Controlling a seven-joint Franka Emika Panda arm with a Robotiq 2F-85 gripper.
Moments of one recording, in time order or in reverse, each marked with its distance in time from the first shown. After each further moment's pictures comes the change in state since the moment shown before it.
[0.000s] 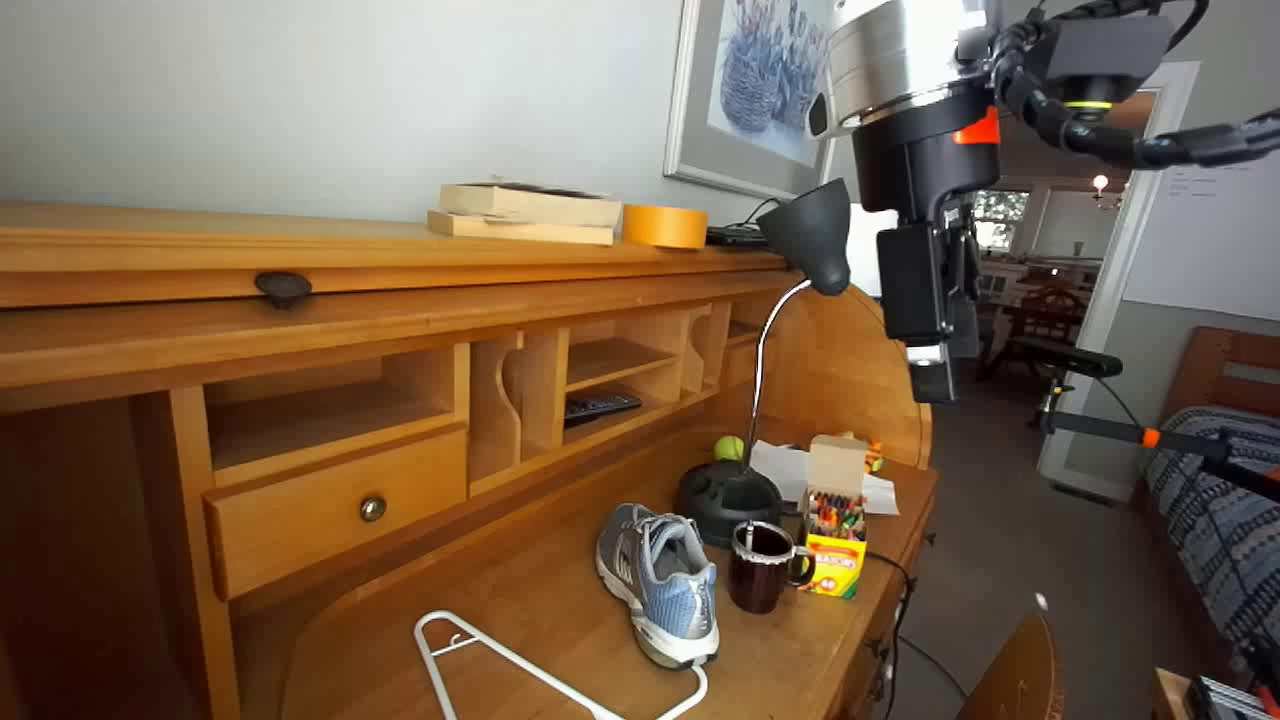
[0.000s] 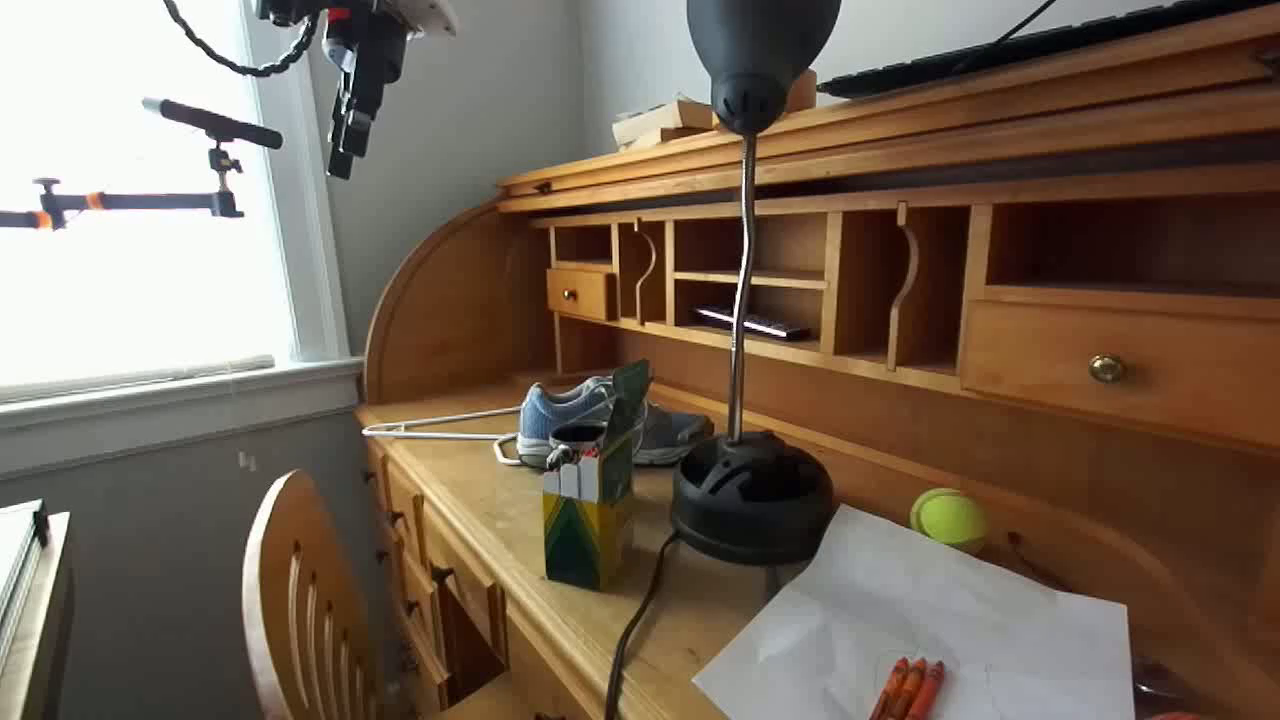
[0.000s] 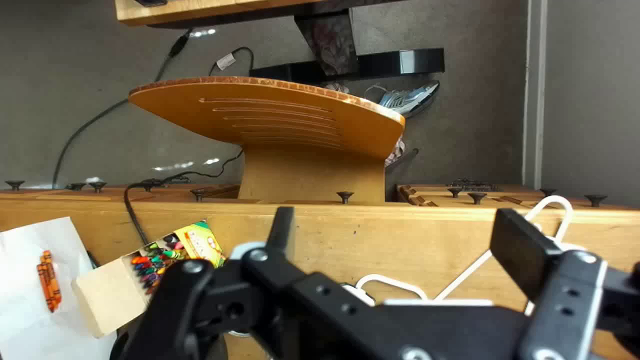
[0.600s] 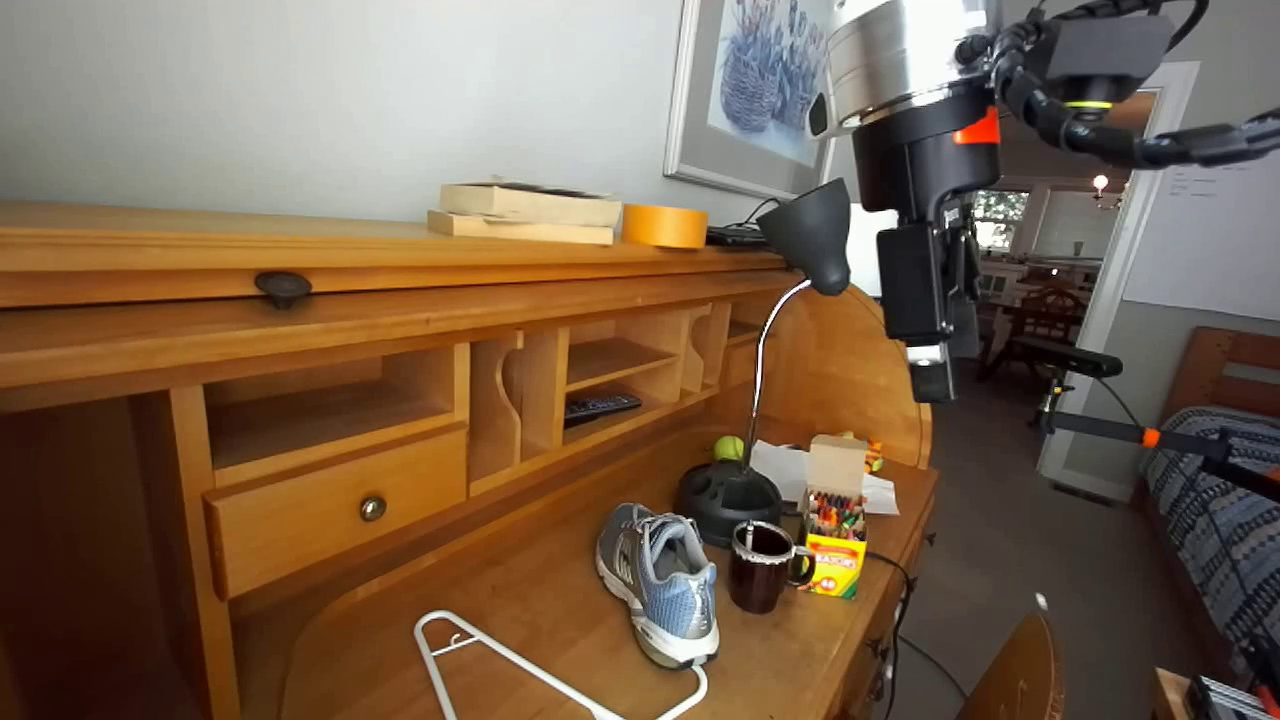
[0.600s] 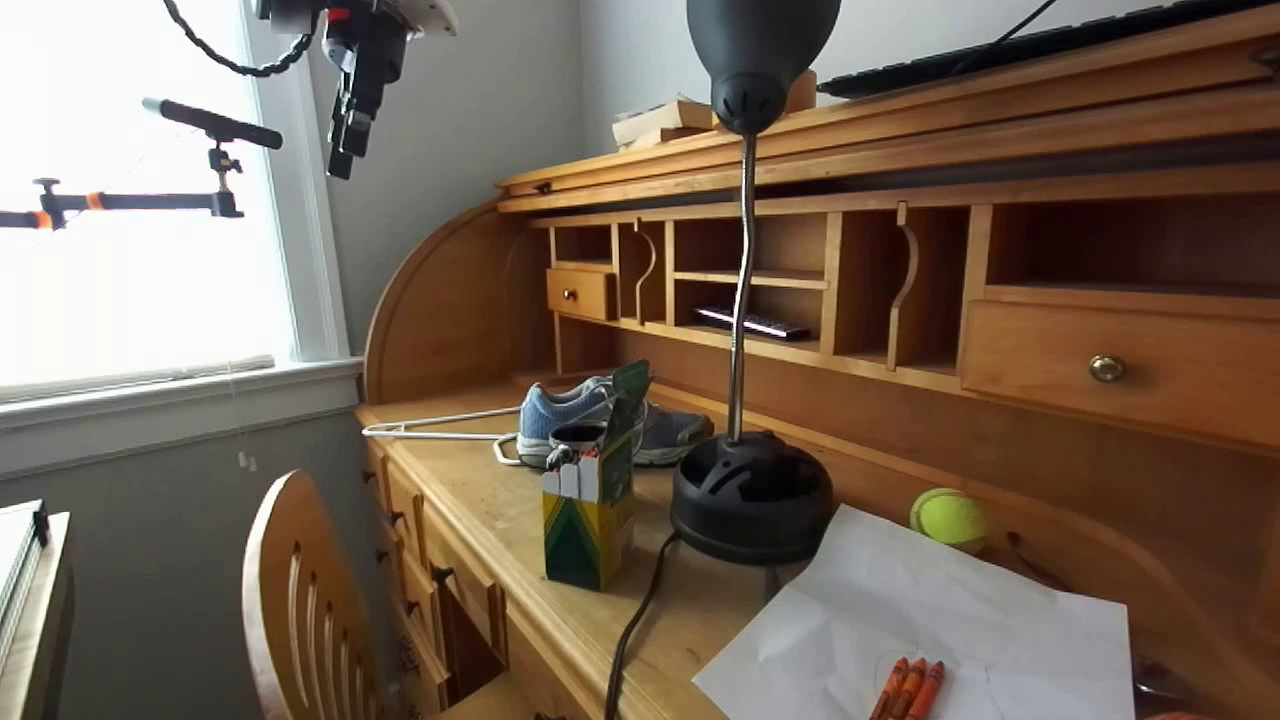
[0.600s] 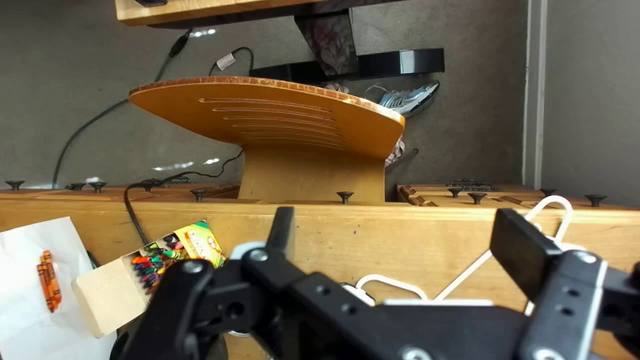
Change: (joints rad) arm 0.001 0.000 -0.001 0.000 0.000 0.000 0.000
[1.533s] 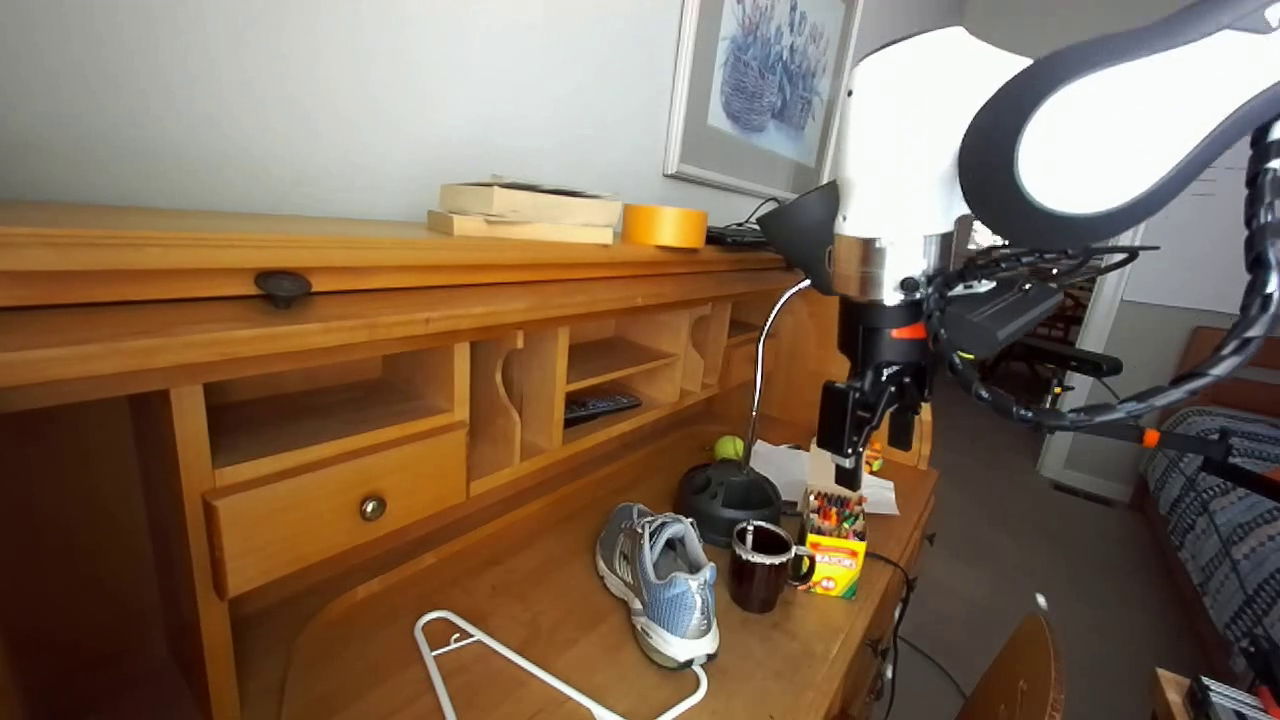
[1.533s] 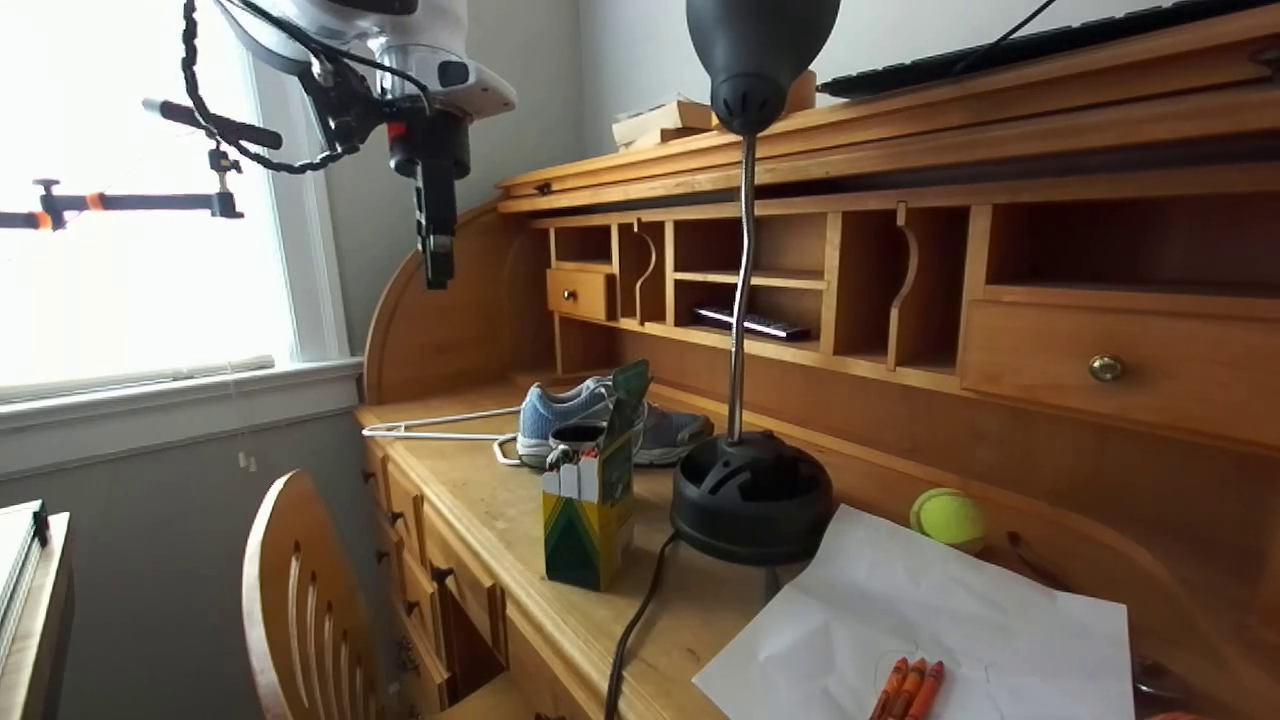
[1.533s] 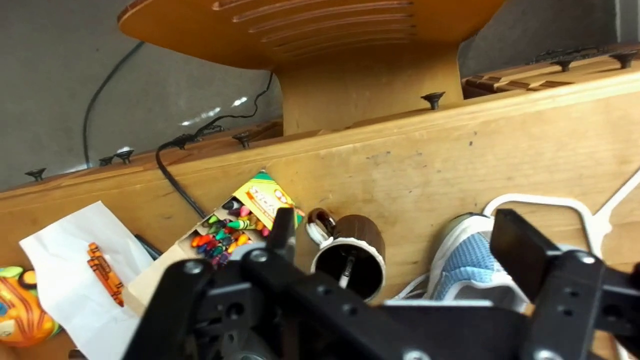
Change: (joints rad) arm -0.092 0.037 -0.127 -0.323 -0.181 0.564 0.109
